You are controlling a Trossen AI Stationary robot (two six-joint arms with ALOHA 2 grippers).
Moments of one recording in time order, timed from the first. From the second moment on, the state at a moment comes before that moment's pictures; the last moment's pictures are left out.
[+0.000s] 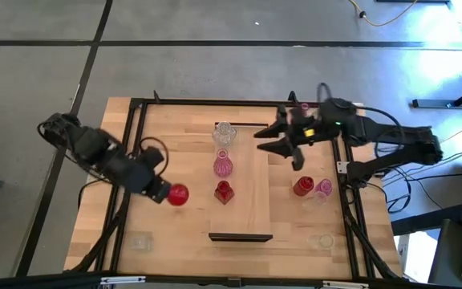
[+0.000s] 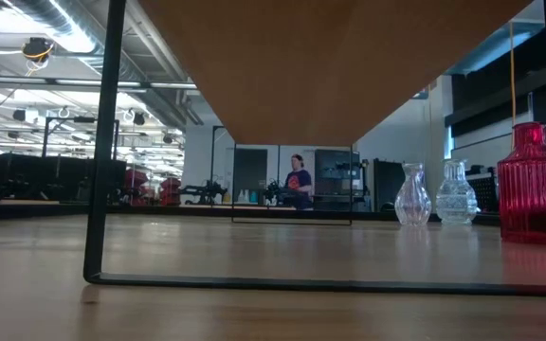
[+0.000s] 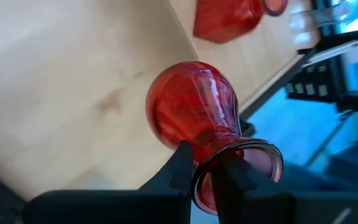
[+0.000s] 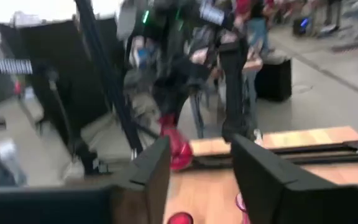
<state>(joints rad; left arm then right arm) -0.50 1.35 1.76 -1.45 -0.15 -1.53 -0.03 1.22 1.33 -0.13 -0.27 0.20</state>
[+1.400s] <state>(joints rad) -0.12 1.72 2.32 -1.45 -0.01 -0.90 0.01 1.66 1.68 -0.26 -0.38 0.11</state>
